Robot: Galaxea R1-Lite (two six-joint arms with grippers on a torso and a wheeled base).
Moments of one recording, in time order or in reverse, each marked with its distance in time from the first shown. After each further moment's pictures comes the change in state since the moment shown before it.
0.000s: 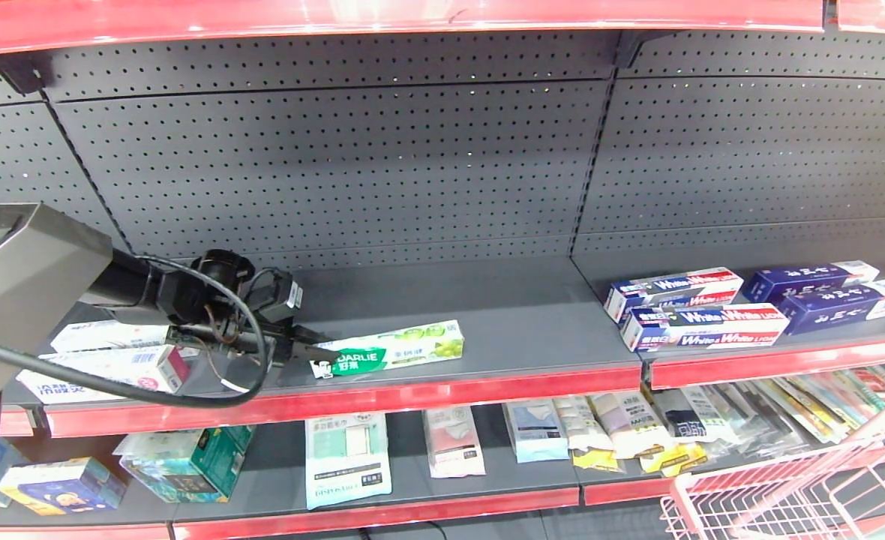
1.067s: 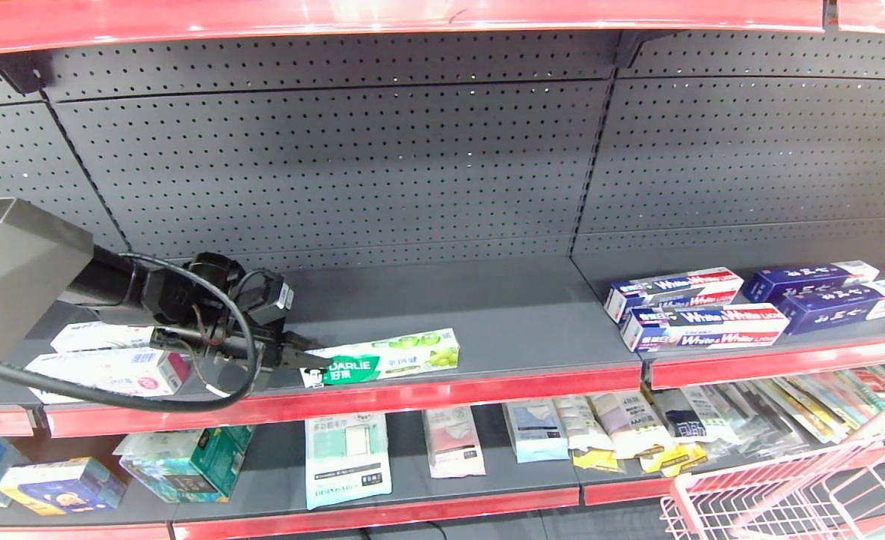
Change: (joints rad) left arm 0.016 -0.039 0.038 0.066 -0.010 0.004; right arm -0.001 0.004 0.000 -0.001 0.000 -0.009
